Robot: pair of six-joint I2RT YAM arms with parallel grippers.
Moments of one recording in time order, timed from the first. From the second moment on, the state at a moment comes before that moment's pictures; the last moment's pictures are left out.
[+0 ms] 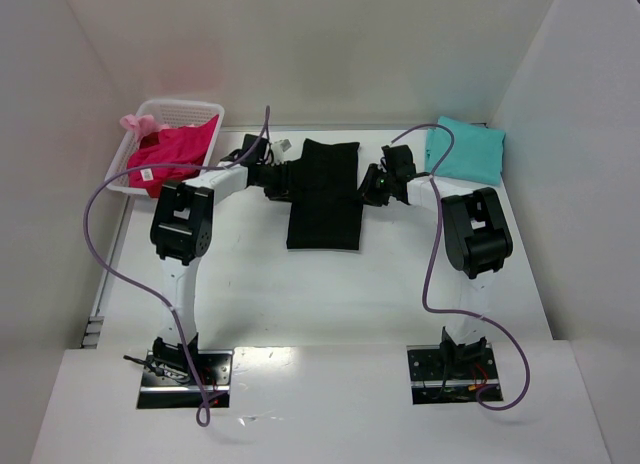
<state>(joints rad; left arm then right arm) -0.24 2.22 1.64 -0.34 0.57 -0.31 0.25 1.99 1.27 -0.09 -0.31 0.60</state>
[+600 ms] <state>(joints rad) -0.24 2.24 1.64 -0.29 0.54 -0.32 0.25 1.99 1.27 -0.09 -0.31 0.60</state>
